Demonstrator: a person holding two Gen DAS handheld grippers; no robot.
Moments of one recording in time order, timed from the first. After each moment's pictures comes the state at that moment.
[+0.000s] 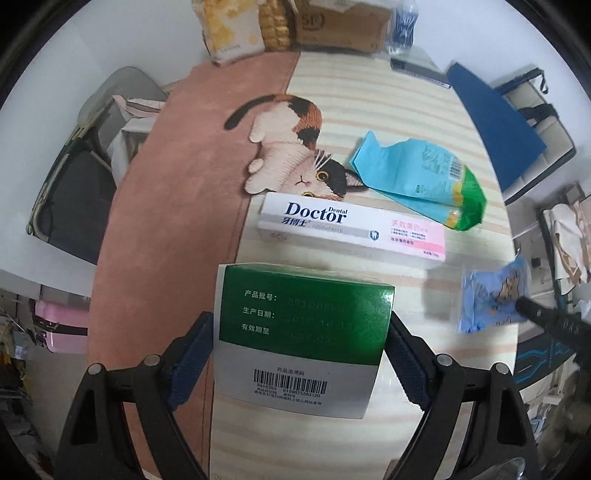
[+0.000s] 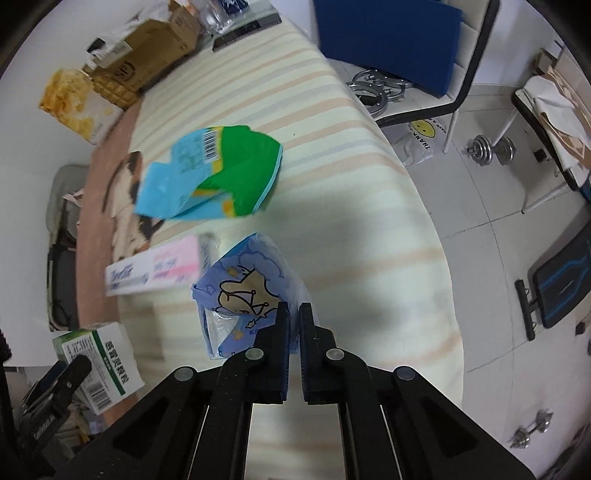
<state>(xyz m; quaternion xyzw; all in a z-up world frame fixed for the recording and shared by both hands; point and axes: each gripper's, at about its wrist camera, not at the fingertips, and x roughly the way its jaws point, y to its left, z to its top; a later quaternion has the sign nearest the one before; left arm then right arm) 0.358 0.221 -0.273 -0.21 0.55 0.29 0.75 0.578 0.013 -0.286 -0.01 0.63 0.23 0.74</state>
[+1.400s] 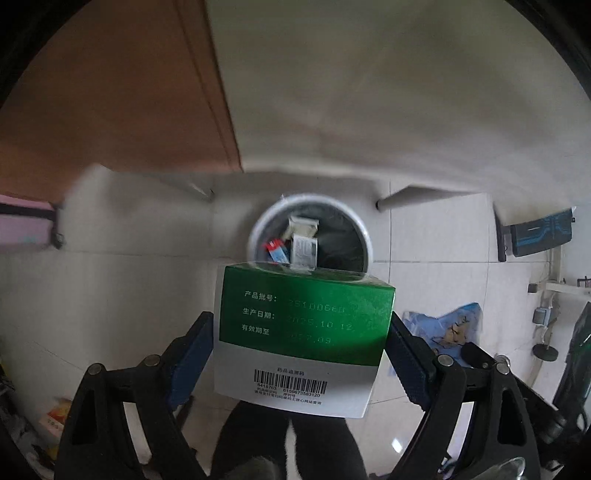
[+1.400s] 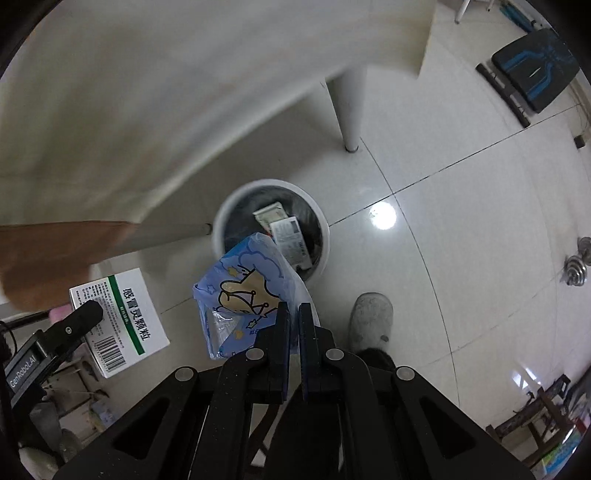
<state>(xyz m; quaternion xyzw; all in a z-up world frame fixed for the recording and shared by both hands) 0.032 0.031 -0.568 -0.28 0.67 0.17 0.66 0.074 -0.233 -0.579 0.03 0.73 0.12 0.67</state>
